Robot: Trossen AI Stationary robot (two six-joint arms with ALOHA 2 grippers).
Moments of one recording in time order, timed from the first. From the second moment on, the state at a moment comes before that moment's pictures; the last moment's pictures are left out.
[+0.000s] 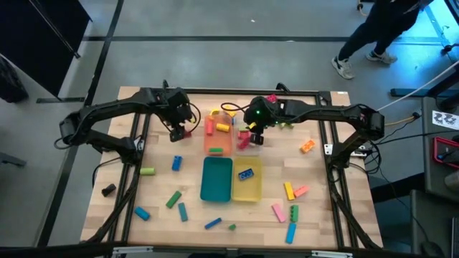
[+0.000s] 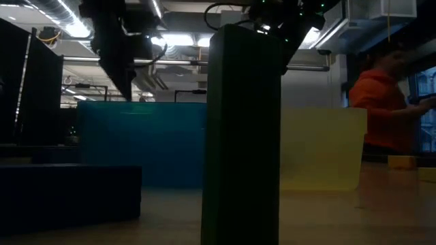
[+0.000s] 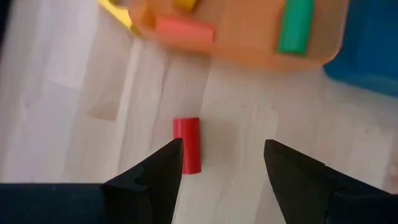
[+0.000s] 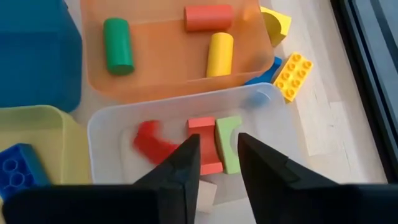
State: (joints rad) left arm 0.50 1.25 1.00 -0.98 0.09 0.25; right arm -0.25 1.61 1.25 -0.57 0.01 -0.16
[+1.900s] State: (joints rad) left arm 0.57 1.39 0.93 -0.72 0.00 0.21; right arm -0.33 1.60 1.35 -1.17 0.25 -0.16
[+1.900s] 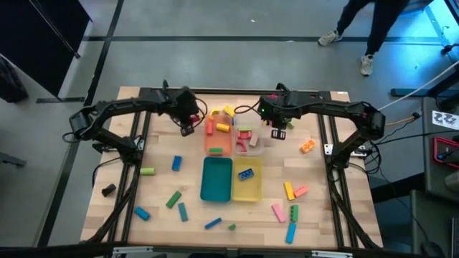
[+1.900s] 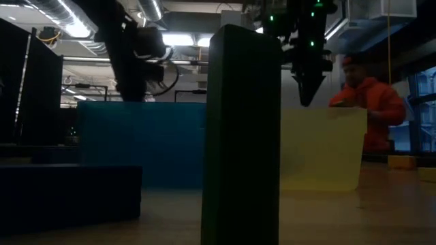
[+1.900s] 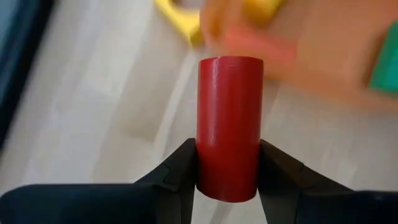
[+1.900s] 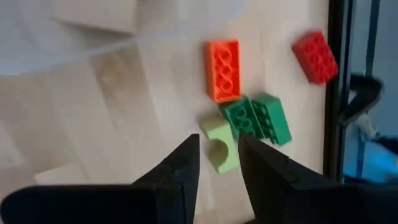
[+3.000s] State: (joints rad) left arm 0.39 1.53 0.95 -0.36 0.20 0.14; right arm -0.59 1.60 1.22 -0.78 0.17 -0.16
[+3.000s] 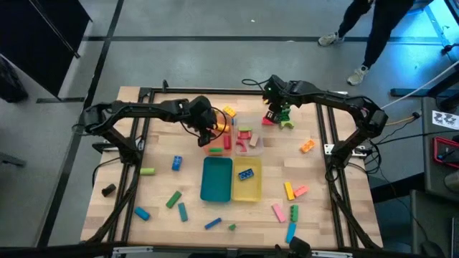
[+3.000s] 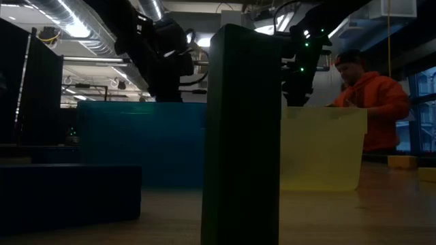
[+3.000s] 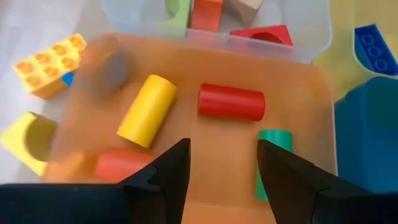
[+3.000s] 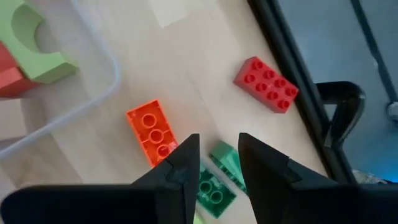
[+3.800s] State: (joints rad) left arm 0.49 1.29 0.95 -0.60 0.20 0.19; right arm -0.59 1.61 1.22 -0.74 -0.01 -0.40
